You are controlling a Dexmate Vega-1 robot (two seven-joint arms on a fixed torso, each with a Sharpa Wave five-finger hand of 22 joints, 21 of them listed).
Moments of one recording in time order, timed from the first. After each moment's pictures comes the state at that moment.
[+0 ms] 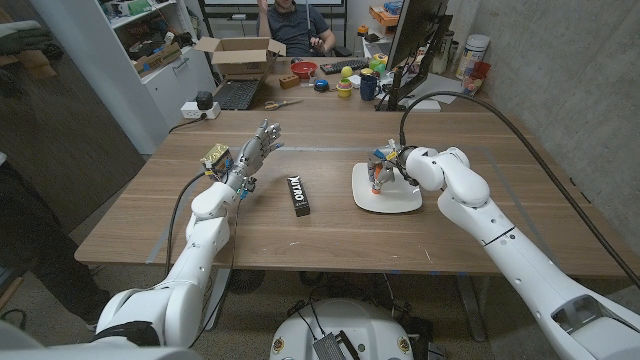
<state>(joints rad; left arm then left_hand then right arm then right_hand) 0.71 0.12 -0.15 -0.90 -0.13 -0.49 -0.57 0.25 0.11 0.12 0.14 0.26 0.10 0.04 0.20 0.18 0.10 0.04 0.19 0.18 0.02 0.02 0.19 0.18 0.03 0.09 0.53 0.19 -0.84 -0.46 -0.41 -1.88 -1.13 -0.06 0.74 1.32 -0.06 0.27 -0.11 0.18 0.94 0.04 0.21 0.25 0.94 0.05 0.32 0.29 1.13 -0.12 0.23 0.21 0.98 -0.15 0.92 0.20</state>
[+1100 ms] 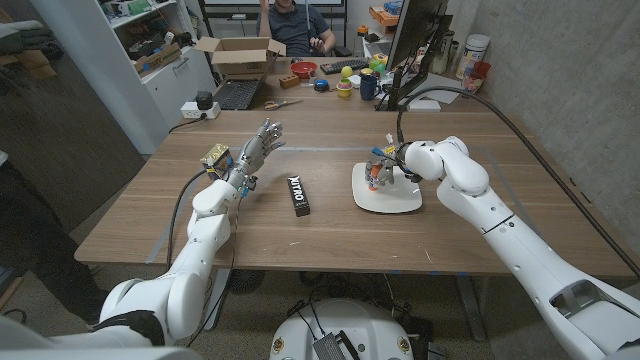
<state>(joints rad) 0.67 0.12 -0.16 -0.84 -0.11 -0.52 -0.59 0.25 0.10 0.11 0.14 0.26 0.07 0.04 0.20 0.18 0.09 0.03 0.19 0.18 0.01 0.02 0.19 0.18 0.03 0.09 0.53 0.19 -0.78 -0.48 -0.44 -1.87 -1.08 -0.07 0.89 1.31 0.07 0.16 -0.04 0.19 0.63 -0.04 0.18 0.24 0.68 0.01 0.22 0.29 1.07 -0.19 0.20 0.20 0.89 -0.12 0.96 0.19</state>
